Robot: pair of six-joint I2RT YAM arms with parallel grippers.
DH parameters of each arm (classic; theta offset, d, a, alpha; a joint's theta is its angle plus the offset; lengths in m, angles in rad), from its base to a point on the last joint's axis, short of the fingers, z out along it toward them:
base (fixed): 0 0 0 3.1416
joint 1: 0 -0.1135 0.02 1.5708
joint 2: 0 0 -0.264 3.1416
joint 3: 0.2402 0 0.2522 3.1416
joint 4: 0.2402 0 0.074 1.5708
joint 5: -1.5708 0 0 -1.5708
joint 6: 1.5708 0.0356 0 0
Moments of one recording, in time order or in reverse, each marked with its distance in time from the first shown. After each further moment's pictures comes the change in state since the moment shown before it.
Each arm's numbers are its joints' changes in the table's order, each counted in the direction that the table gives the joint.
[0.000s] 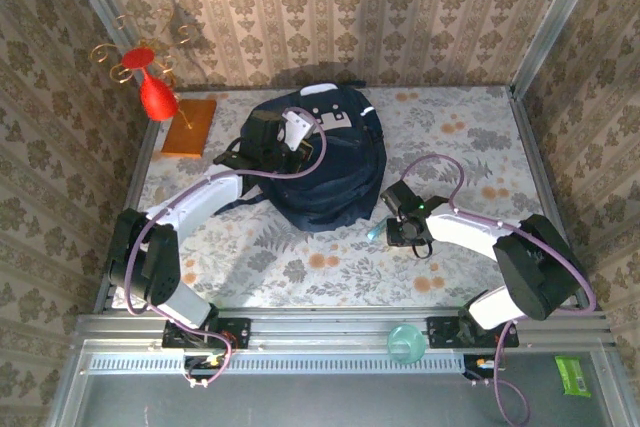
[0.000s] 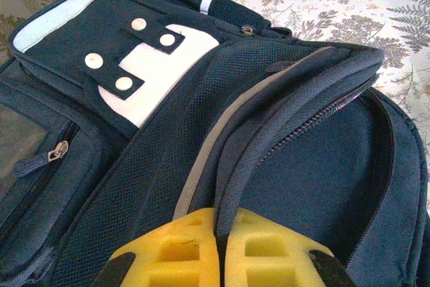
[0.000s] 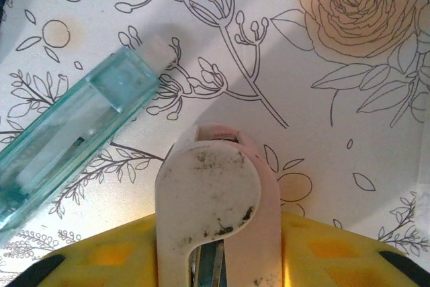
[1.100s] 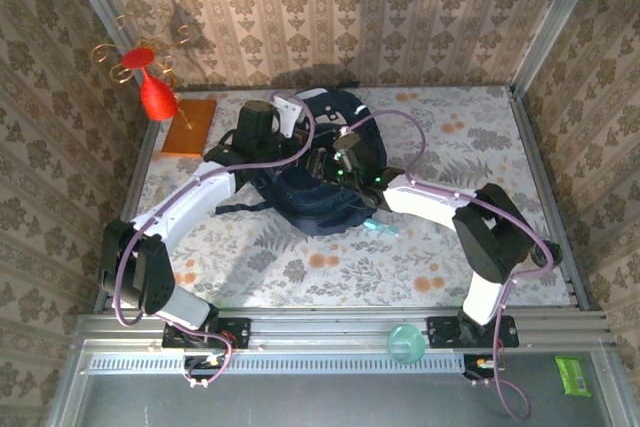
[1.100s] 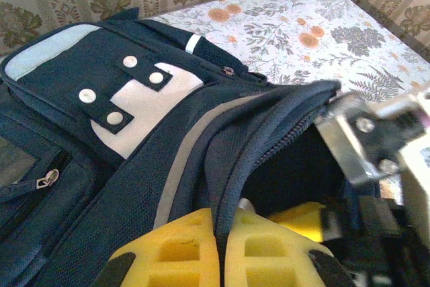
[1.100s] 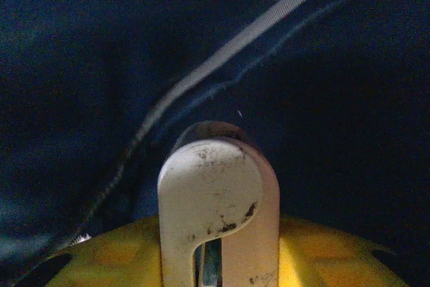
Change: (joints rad) left arm 0.000 -0.055 0.076 0.064 -0.033 -0.252; right arm -0.124 0.322 0.451 -0.648 0.132 0.297
